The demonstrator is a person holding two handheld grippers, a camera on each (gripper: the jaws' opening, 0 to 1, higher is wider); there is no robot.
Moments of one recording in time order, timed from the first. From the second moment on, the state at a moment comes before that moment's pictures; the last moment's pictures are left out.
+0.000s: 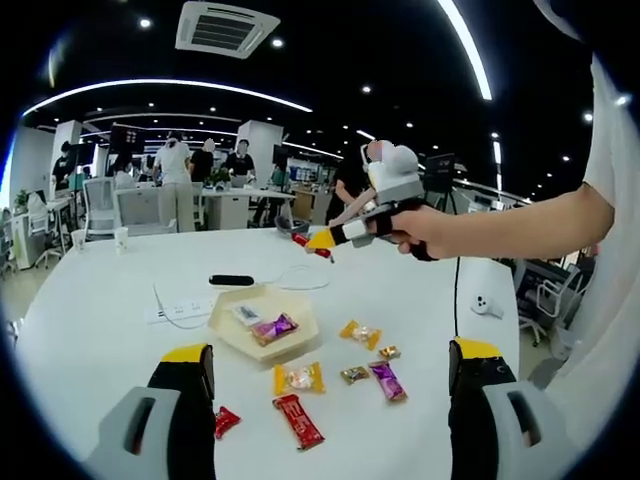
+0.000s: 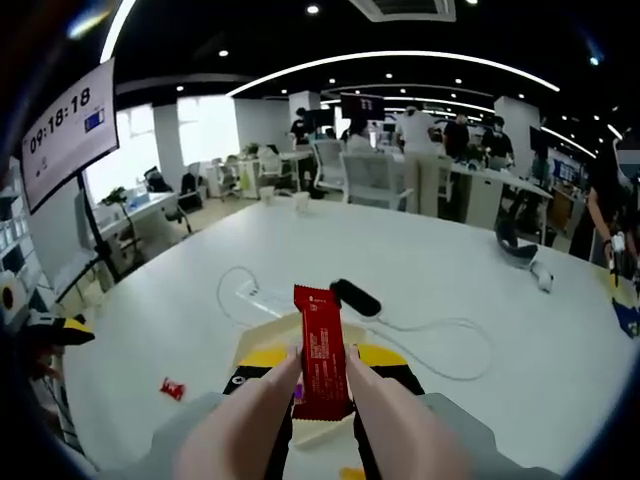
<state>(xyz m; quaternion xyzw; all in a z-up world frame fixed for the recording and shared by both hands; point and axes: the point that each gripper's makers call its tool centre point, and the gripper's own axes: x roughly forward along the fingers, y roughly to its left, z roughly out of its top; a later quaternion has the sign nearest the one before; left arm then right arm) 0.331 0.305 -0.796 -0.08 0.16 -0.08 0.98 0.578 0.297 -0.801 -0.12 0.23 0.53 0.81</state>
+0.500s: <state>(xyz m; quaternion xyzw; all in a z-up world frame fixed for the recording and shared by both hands) 0.332 0.313 -0.806 -0.09 0.17 -0.07 0.98 0.594 0.300 -0.820 -0.12 0.24 0.50 0.82</state>
